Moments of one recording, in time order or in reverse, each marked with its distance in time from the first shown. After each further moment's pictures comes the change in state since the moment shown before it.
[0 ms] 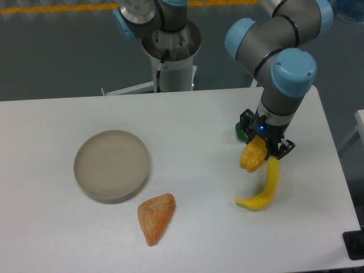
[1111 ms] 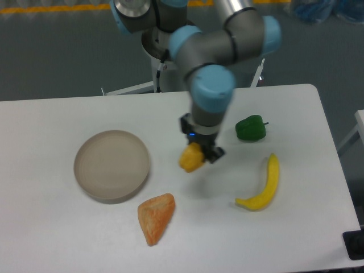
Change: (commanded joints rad) arm -0.368 0.101 -0.196 -0.003 -0.026 -0.251
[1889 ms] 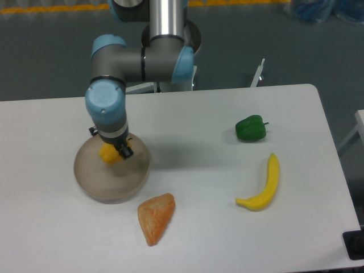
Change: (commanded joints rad) arm -0.244 -0.104 -0.054 0.084 -0.032 -0.183
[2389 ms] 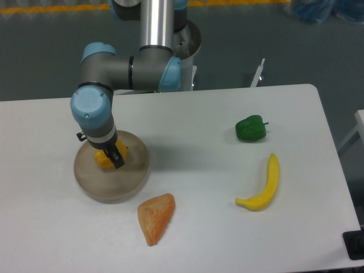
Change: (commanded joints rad) arm 0.006 0.034 0.018 0.026 0.012 0.003
